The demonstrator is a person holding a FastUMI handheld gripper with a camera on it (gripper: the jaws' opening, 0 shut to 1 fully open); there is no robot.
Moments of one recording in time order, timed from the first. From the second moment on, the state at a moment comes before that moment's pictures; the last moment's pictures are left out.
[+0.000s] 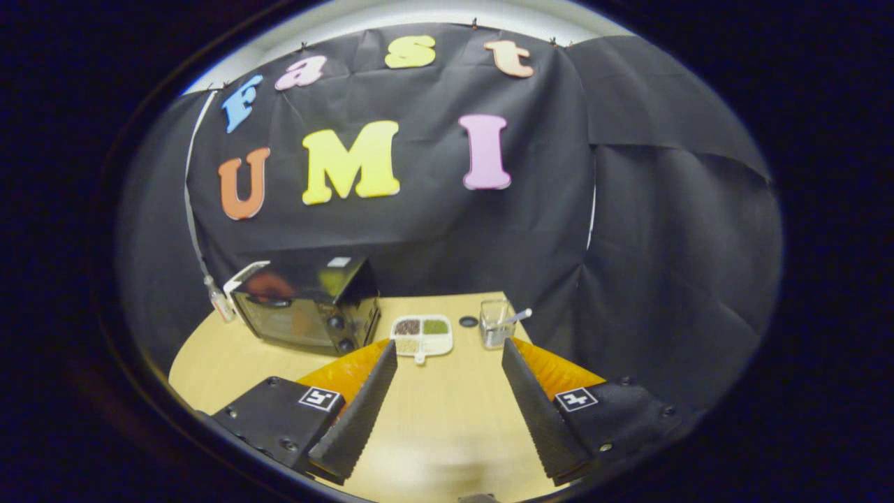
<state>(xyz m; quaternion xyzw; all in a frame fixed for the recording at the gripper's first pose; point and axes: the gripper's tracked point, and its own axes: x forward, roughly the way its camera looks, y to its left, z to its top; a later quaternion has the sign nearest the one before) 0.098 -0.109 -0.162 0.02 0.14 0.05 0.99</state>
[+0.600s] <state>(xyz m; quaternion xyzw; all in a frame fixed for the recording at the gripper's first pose) 0.032 -0.081 -0.048 0.00 -0.02 0.12 0.99</state>
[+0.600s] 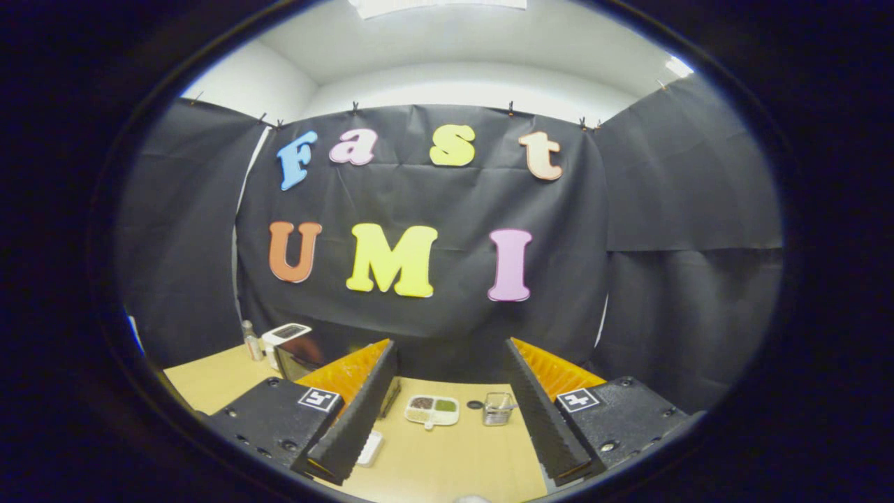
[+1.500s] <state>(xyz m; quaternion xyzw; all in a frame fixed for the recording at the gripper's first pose) 0.034 -0.072 -0.049 0.05 0.00 0.08 1.00</state>
